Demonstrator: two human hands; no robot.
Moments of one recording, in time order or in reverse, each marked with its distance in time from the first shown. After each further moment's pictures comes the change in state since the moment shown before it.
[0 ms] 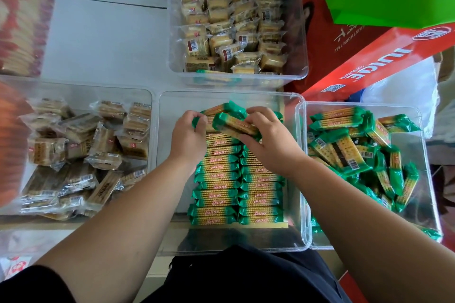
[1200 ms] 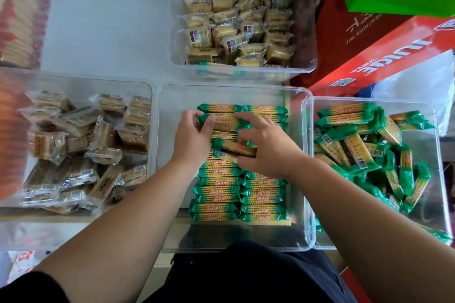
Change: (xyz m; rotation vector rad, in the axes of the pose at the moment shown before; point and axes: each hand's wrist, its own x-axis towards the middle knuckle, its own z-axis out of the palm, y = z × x) left_hand -0.005 -0.016 0.005 -0.064 0.017 -0.039; right_hand -0.001 -0.003 0.006 -0.177 -0.285 -0.071
